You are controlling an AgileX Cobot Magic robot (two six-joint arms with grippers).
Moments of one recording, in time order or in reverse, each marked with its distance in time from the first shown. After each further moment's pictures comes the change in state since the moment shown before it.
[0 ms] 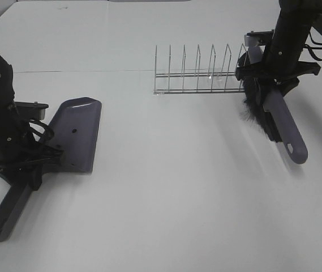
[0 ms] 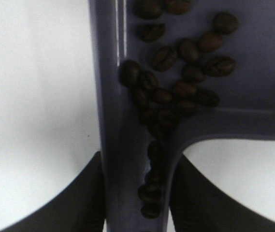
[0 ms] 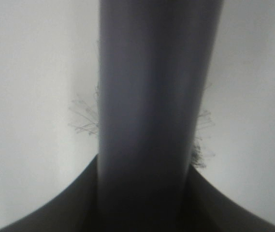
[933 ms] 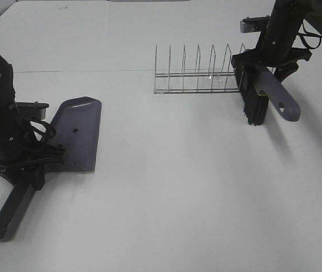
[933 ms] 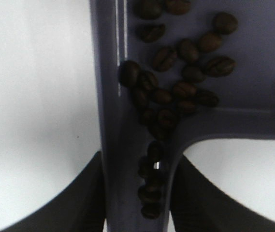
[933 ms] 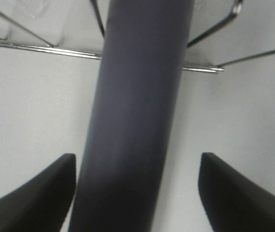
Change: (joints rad) left arm 0.000 0.000 -0.001 -0.033 -0.008 0.000; right arm 0.000 0.101 -0.249 -0.011 0.006 -0.034
